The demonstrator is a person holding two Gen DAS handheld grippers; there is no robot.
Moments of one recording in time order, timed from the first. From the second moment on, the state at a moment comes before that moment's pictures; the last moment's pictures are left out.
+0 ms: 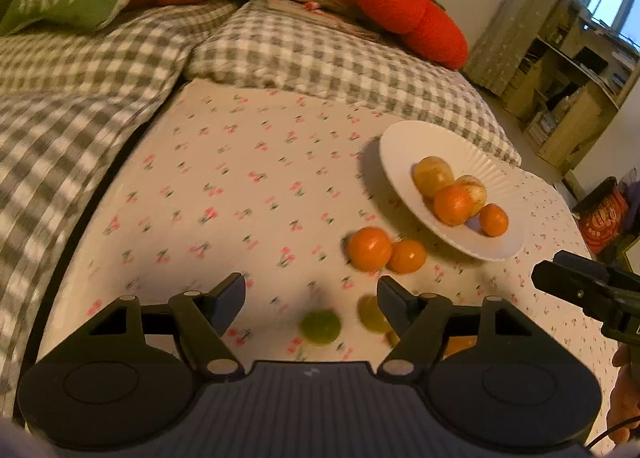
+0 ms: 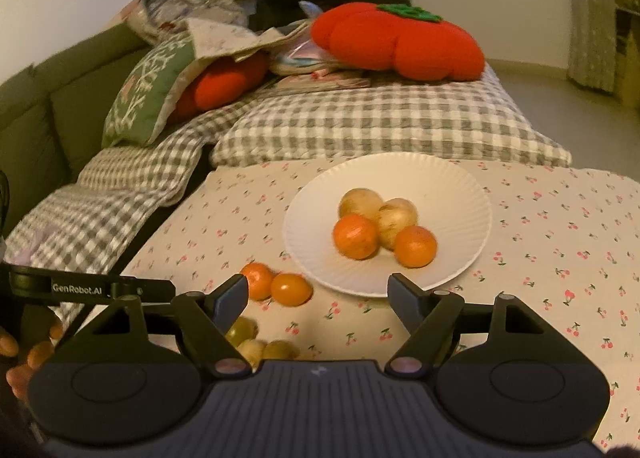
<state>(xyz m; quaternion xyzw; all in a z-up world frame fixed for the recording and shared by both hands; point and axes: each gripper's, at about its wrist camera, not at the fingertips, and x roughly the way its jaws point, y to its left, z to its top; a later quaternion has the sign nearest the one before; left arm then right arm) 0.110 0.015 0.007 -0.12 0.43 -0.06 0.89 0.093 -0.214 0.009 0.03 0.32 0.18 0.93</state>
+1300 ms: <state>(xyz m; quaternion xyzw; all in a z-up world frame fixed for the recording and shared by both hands) 0.074 0.034 -0.035 -0.13 0.47 -0.02 0.87 0.087 -0.174 -0.043 -0.09 0.41 0.17 0.89</state>
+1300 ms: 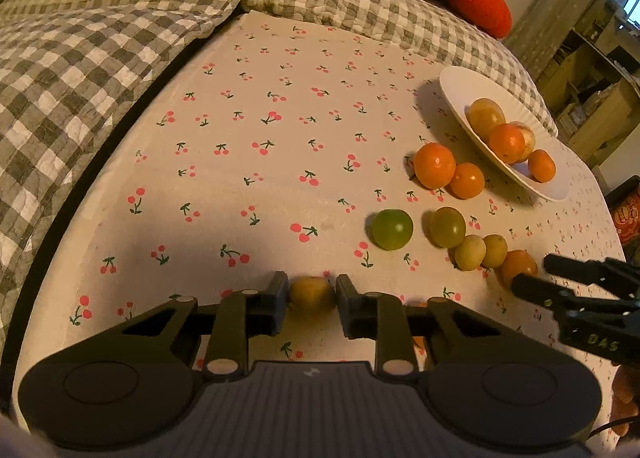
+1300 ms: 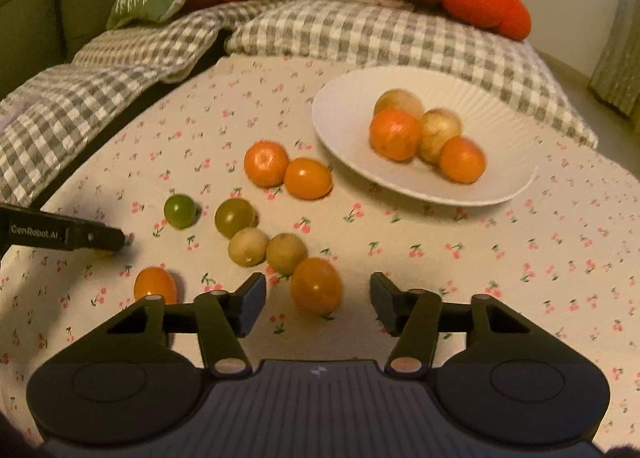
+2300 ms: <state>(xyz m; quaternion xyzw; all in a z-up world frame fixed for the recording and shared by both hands) 0.069 0.005 -0.009 -0.05 0.42 -0.02 0.90 0.089 -0.183 -0.023 -0.04 0.38 0.18 0.91</state>
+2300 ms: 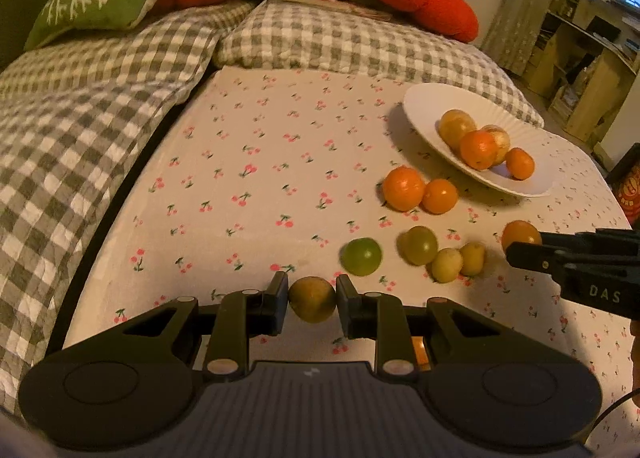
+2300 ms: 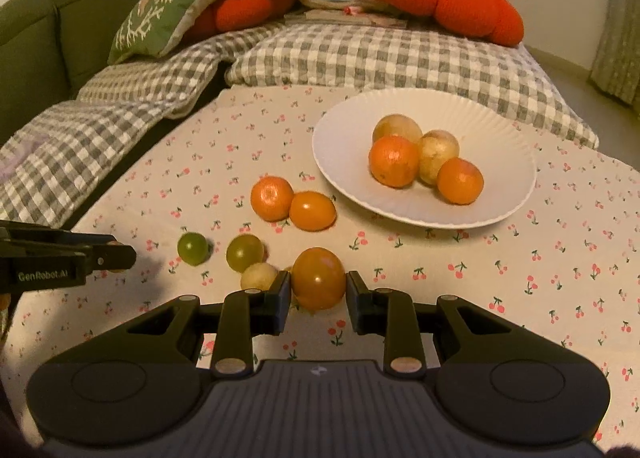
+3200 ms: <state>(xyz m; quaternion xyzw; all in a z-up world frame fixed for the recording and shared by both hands) 0.121 -0.078 0.020 -0.06 0.39 -0.11 0.91 0.103 -0.265 0.008 0.08 0.33 0.12 0.93</state>
